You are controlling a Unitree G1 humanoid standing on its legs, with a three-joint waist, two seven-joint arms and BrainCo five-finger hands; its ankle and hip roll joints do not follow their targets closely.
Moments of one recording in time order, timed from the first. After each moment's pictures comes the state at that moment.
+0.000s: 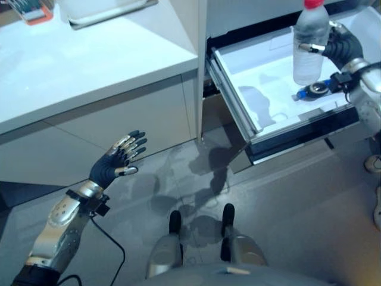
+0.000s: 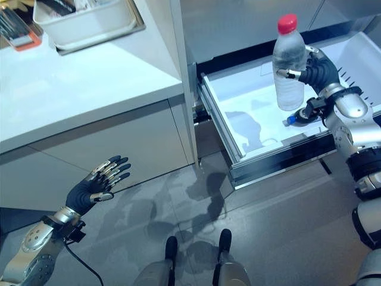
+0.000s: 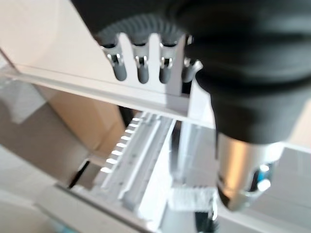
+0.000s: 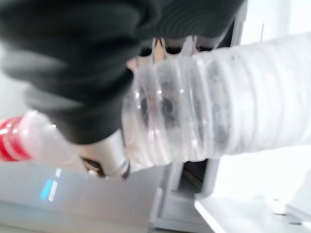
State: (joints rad) left arm 0.20 0.77 -0.06 -0.10 -0.82 -0.22 -0.41; right arm -1.09 -1.04 0.64 0.73 0.86 -0.21 0.17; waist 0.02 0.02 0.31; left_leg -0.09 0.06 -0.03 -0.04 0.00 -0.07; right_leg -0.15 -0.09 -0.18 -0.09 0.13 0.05
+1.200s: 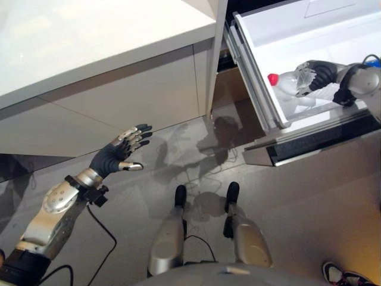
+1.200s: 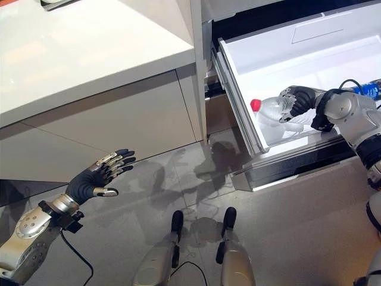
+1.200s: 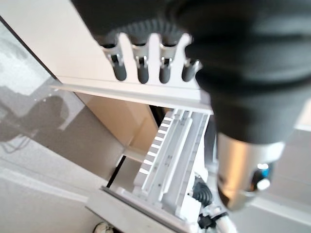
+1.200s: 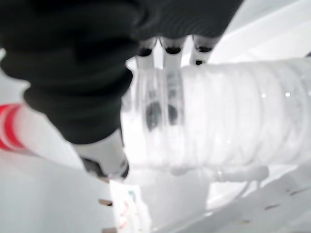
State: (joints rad) left arm 0.14 0.87 -0.10 -0.14 -0.76 -0.22 -0.41; right arm -1.23 -1.12 1.00 0.78 0.04 -0.15 0.34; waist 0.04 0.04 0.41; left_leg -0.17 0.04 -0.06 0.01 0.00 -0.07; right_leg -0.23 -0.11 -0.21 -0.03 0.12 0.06
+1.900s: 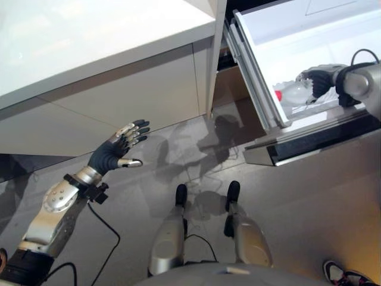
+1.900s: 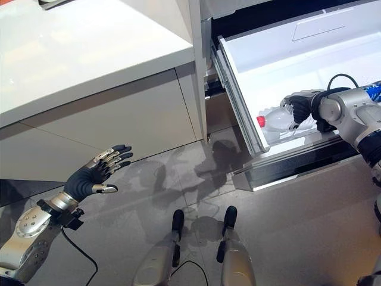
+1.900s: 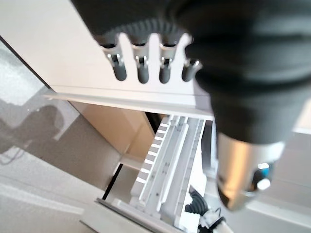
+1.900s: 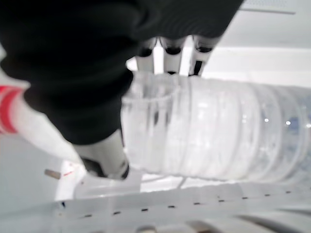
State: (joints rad) left arm 0.13 0.83 -0.06 -0.14 -0.72 -0.22 -0.40; right arm -1.26 -1.16 1.07 0.69 -0.26 -0.15 0.38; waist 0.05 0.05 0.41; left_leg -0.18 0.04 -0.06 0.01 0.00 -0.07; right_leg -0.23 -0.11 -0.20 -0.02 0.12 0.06
